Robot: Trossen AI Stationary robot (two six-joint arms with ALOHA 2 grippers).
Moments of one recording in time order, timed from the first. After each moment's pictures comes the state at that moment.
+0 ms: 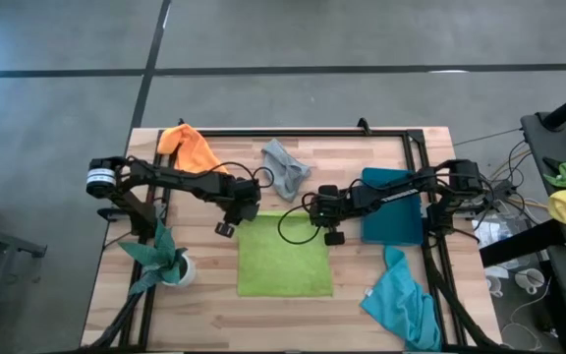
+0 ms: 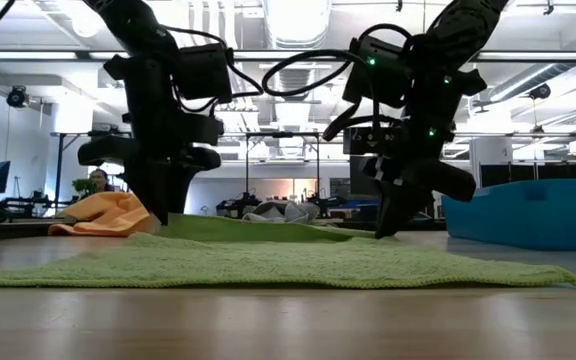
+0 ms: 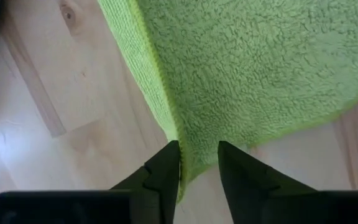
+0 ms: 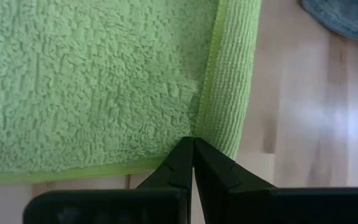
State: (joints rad) left arm 0.15 1.57 0.90 -0.63 0.02 0.53; right arm -0.01 1.76 0.92 -0.35 0.12 -0.18
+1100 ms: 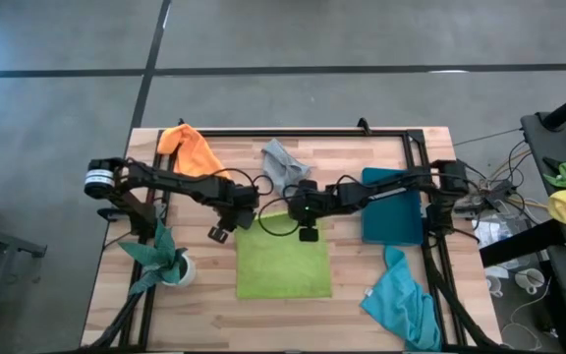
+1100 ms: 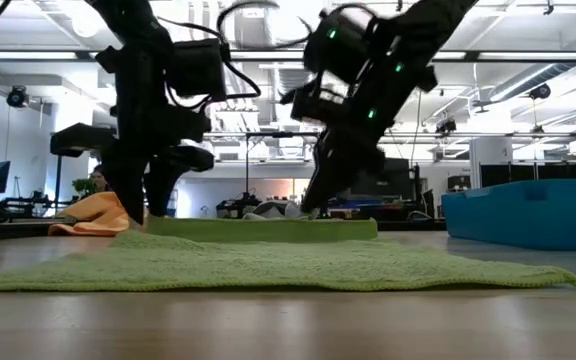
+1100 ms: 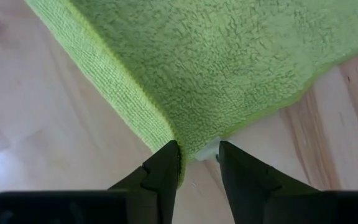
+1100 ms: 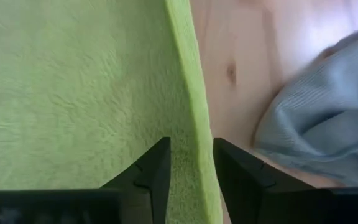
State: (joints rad) left arm 0.10 1.56 0.90 -0.71 0.08 0.58; right arm -0.03 1.88 1.11 -0.18 0.12 -0.11
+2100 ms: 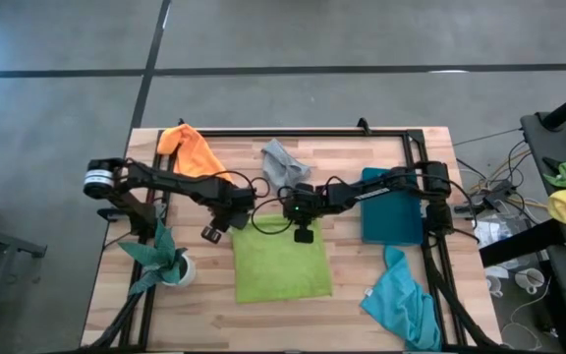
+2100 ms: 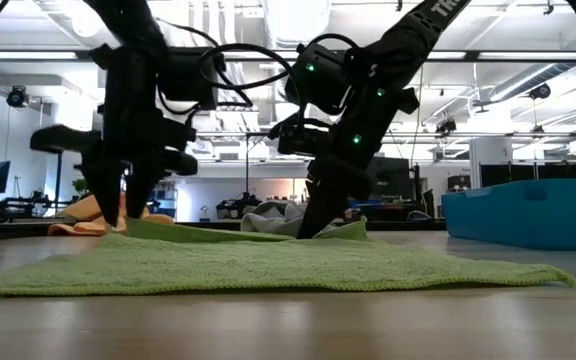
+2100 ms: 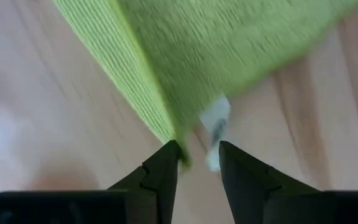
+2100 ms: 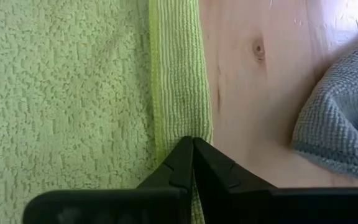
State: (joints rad) left arm 0.10 1.55 0.90 -0.86 0.05 0.56; right arm -0.05 2.00 1.17 -0.24 0.05 -0.07
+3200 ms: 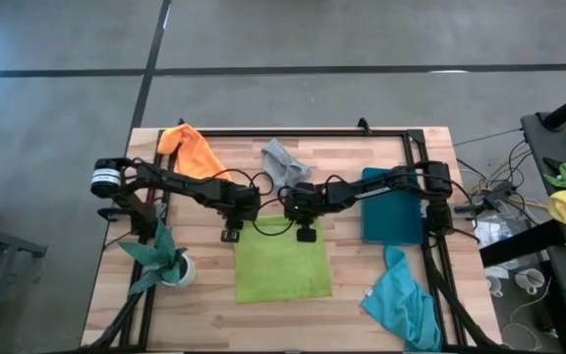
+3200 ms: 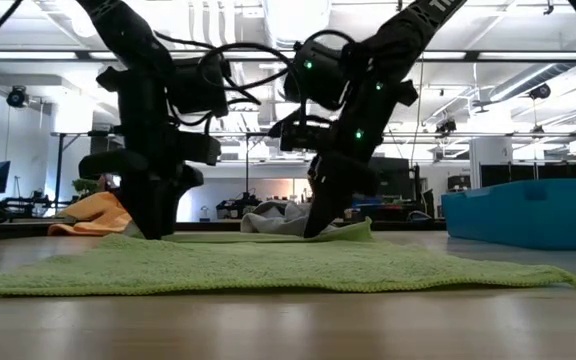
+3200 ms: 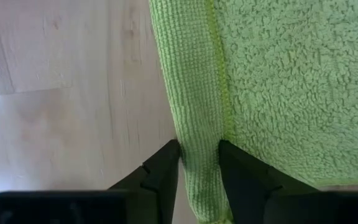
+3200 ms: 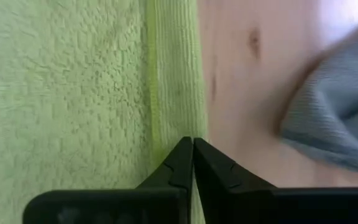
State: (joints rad) left arm 0.12 1.63 0.84 -0.55 0.02 0.21; right arm -0.06 1.95 1.21 -0.33 0.05 -0.11
